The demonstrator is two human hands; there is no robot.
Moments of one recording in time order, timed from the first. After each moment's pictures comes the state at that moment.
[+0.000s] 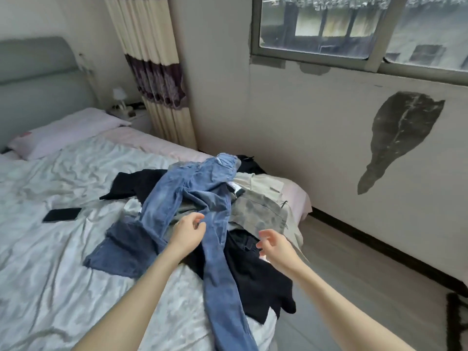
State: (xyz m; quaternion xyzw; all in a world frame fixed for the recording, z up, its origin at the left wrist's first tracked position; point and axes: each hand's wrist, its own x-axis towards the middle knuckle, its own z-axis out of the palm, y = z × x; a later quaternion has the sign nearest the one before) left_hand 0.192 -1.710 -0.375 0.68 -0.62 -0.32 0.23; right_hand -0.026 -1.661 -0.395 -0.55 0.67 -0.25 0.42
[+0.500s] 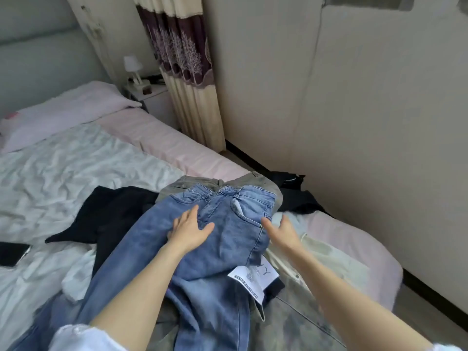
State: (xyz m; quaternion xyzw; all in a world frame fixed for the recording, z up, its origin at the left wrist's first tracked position) left_hand 0.217 -2.161 -0.557 0.79 -0.55 -0.26 0.03; right_hand -0.004 -2.163 -0.547 -0.47 0.69 -0.25 0.50
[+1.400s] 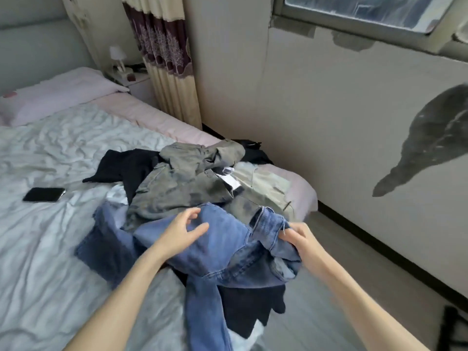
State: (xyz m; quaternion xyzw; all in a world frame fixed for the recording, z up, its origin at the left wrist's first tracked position) left_hand 0.180 -1.835 -0.407 0.65 -0.60 -0.41 0.23; right_hand -0.089 -1.808 -0.349 -0.59 0.50 -0.31 0.56
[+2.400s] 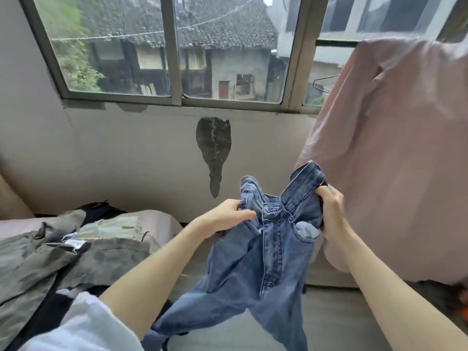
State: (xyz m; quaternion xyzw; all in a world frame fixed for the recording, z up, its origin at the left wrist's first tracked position) left_hand -0.213 -1.610 -0.237 0.23 -0.80 -0.54 0.05; right_hand -0.376 -1.455 -0.223 -0.22 0.61 -0.74 0.16
